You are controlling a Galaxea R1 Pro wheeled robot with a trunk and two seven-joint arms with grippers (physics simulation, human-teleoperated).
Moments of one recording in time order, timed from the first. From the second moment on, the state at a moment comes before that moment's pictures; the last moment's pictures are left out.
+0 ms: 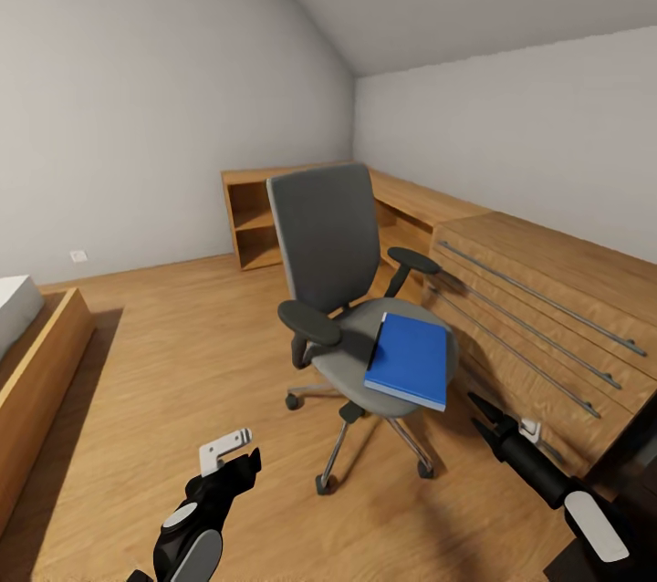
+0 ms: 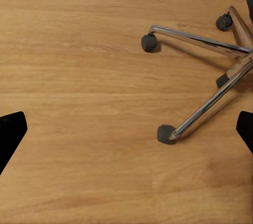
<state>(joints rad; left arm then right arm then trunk) -0.13 0.08 -0.41 -1.53 0.72 0.36 0.74 -0.40 -0.25 -0.25 -0.69 -0.98 0.48 0.78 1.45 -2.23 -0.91</state>
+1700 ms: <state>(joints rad) -0.13 0.08 -0.41 -1.52 0.72 0.36 0.74 -0.40 -0.14 -0.24 -0.77 -0.99 0.41 0.55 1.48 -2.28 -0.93</state>
